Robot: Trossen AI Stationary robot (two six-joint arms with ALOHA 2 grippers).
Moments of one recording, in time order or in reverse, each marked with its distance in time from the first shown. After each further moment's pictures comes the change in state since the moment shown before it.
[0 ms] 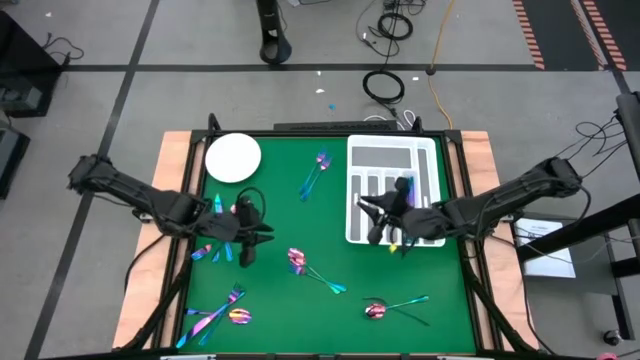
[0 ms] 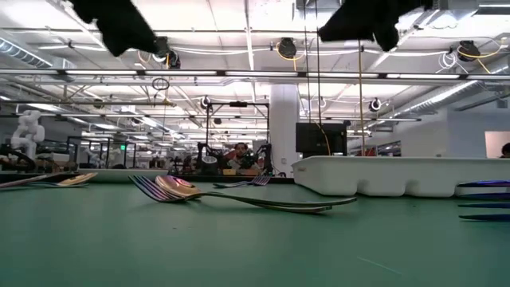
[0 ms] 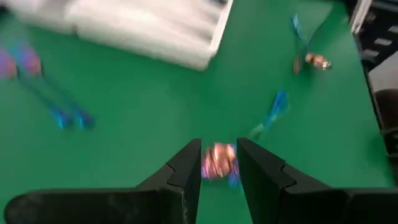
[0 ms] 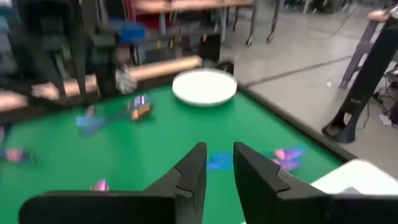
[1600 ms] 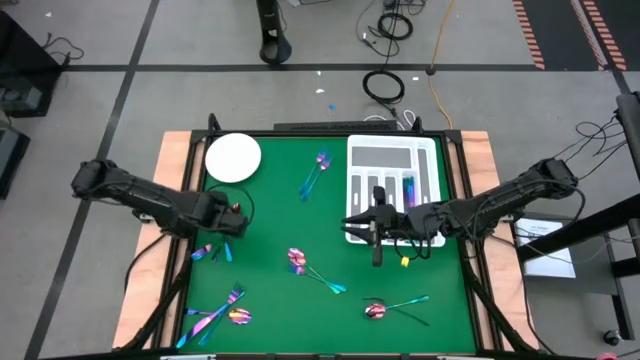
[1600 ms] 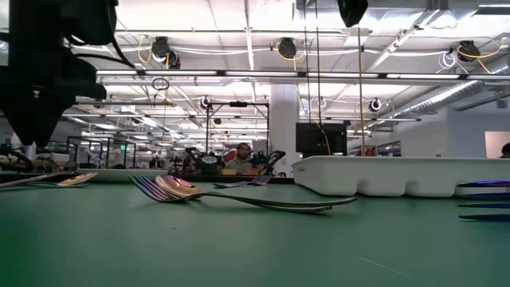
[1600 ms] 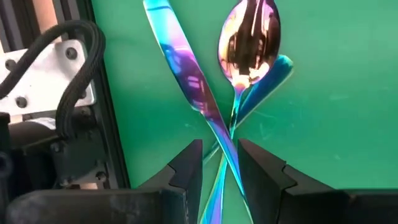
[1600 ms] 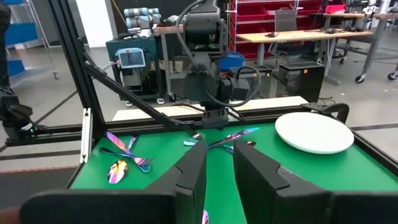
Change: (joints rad) left arm 0.169 0.116 -0.100 -0.747 0.176 -1.141; right arm 0.000 0.060 0.037 0.309 -0.400 -0.195
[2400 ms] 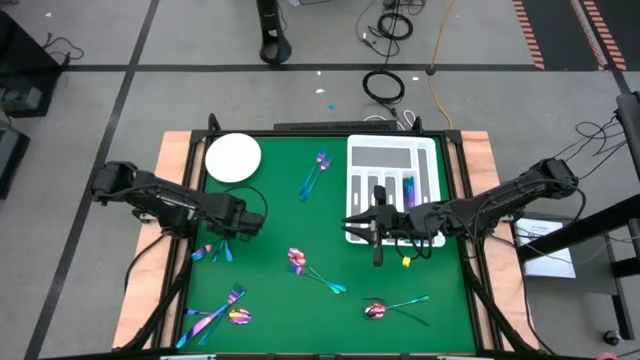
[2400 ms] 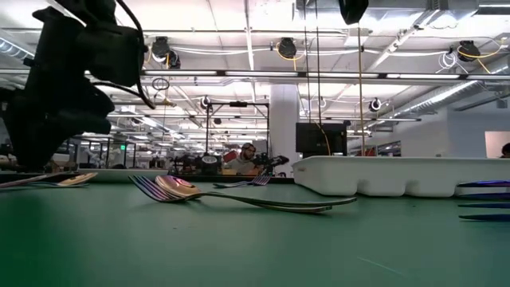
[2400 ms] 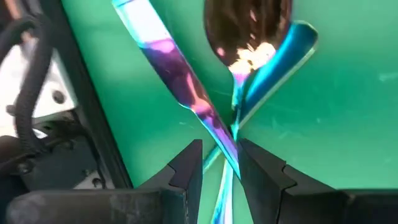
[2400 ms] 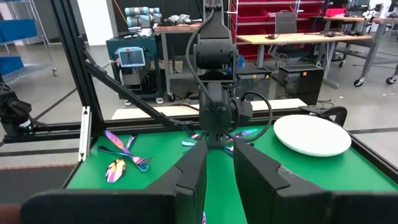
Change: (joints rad) left arm 0.099 0.227 0.000 0.091 0.110 0.212; right arm 0.000 -0.008 0.000 -0.005 0.001 -0.022
